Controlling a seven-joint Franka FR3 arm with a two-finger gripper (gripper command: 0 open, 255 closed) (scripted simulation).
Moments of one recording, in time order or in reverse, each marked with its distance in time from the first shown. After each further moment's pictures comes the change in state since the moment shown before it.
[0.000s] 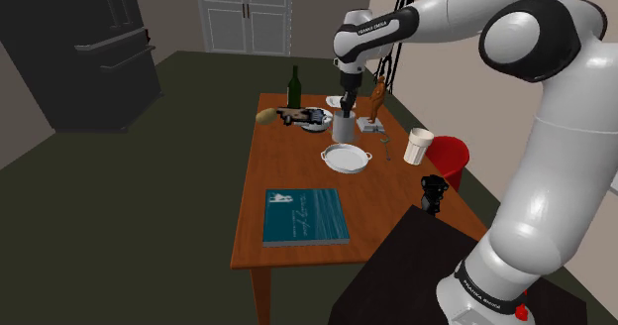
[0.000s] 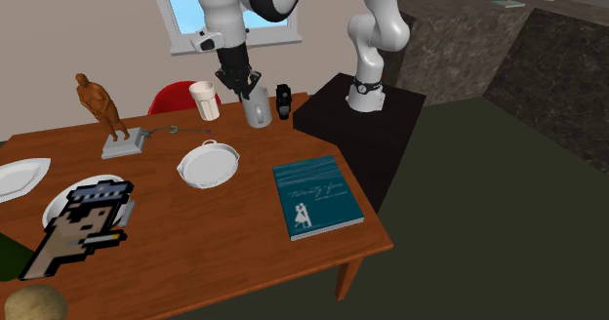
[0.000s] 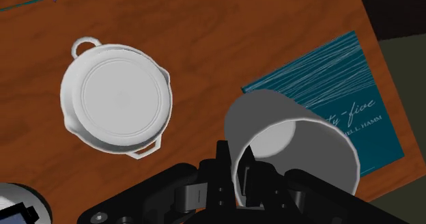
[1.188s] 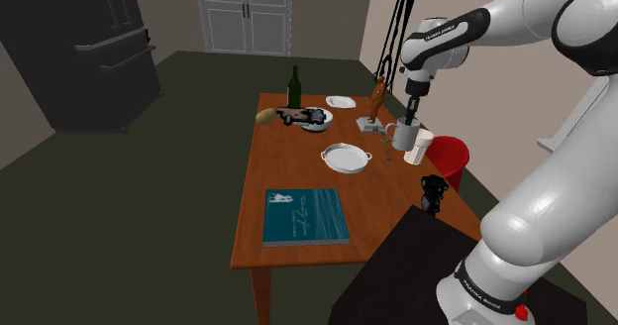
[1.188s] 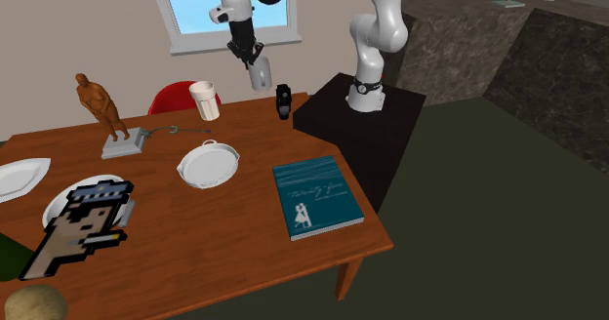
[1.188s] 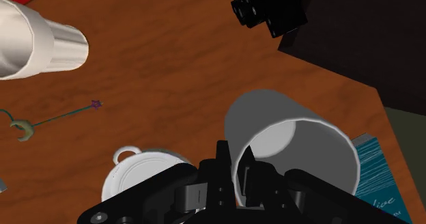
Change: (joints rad) arm -0.186 -0.281 -0.173 -0.369 -0.071 0.104 -0.326
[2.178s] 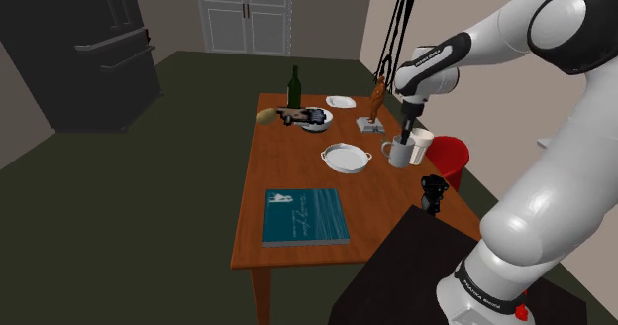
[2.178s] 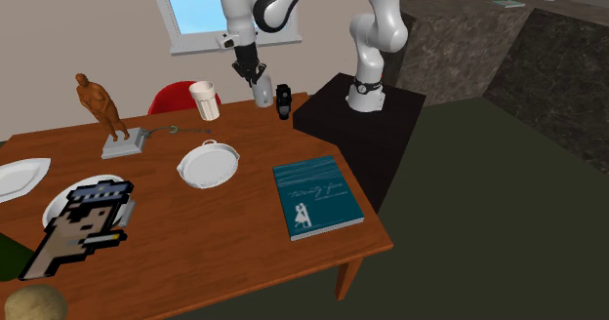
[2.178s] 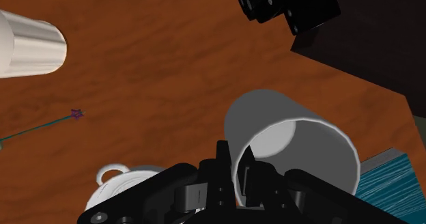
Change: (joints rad) arm -0.008 0.093 -0.010 -0.106 0.024 0.195 -0.024
